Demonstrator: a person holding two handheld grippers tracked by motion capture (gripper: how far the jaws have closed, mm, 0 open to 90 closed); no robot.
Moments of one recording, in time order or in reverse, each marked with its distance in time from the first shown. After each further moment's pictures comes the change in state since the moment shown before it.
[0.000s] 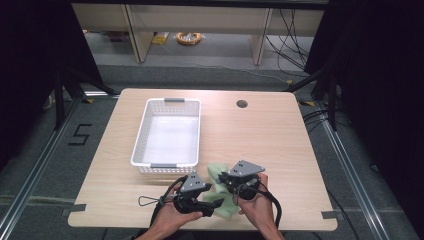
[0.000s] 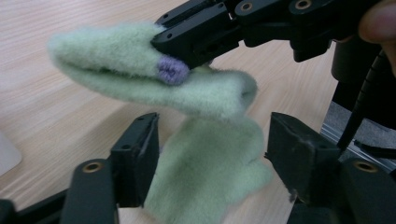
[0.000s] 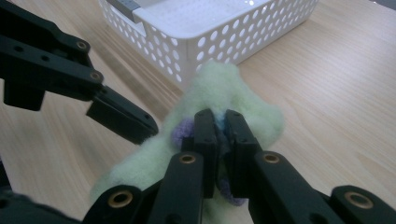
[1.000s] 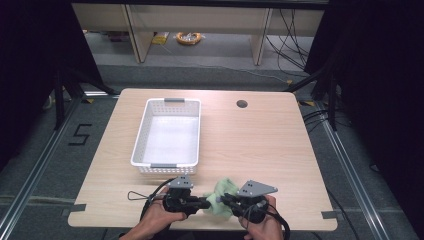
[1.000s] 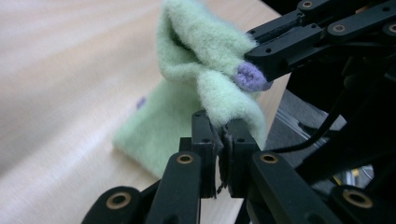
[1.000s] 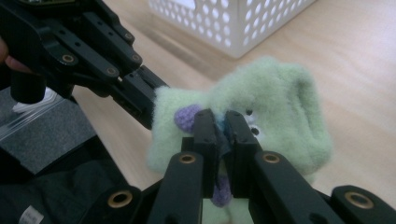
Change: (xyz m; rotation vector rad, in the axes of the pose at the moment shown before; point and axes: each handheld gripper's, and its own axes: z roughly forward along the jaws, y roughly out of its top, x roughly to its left) left arm 0.022 -0.020 -0.018 0.113 -0.207 -0.108; right arm 0.027 -0.037 -0.031 0.009 0.115 0.129
